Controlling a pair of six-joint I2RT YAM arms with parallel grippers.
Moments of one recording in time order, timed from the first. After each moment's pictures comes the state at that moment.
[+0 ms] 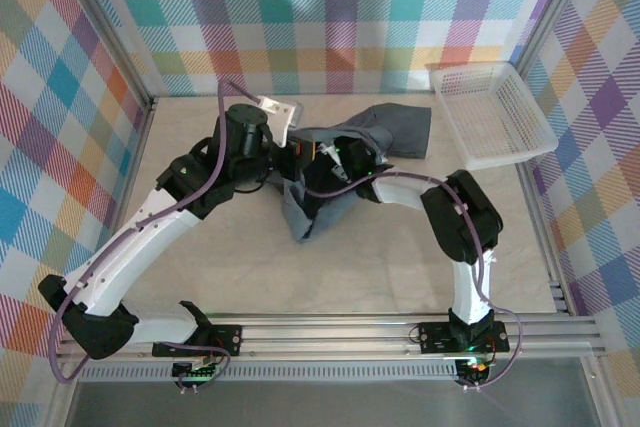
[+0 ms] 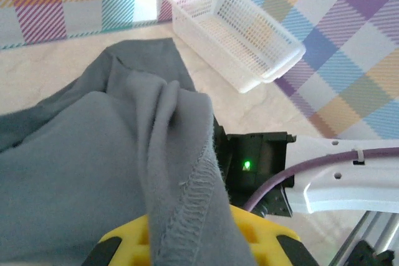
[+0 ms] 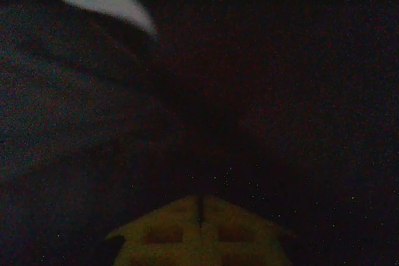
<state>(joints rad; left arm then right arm) -0.73 1.29 1.53 -0.68 0.07 -0.34 0.62 1.95 1.23 0.02 0.32 -0.33</state>
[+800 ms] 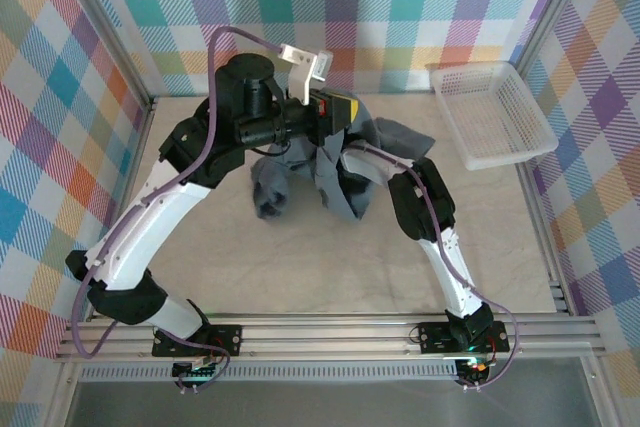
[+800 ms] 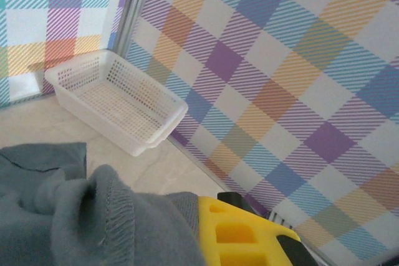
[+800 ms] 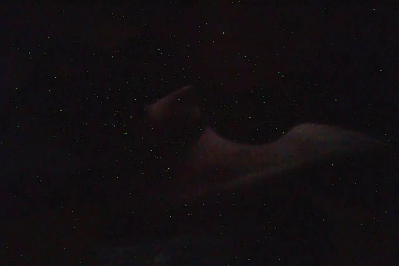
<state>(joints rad) -0.81 1.52 2.03 -0.72 0.27 -0.39 0.65 2.35 1.91 -0.47 -0.03 0.38</state>
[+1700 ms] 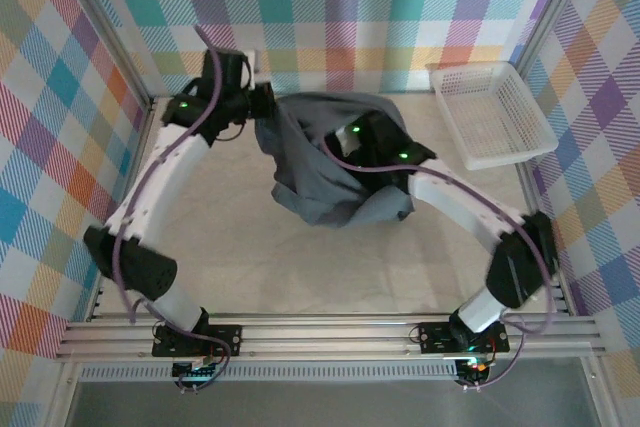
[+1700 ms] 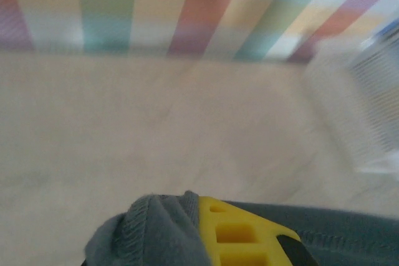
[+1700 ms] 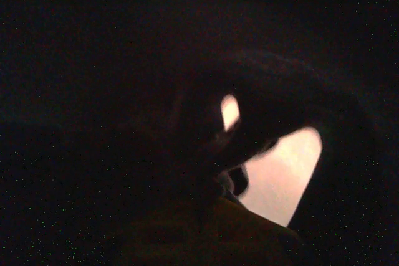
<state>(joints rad) -0.34 1.66 1.78 -0.80 0.07 -0.38 0.65 1.52 1.35 -0.49 -0.28 0.16</state>
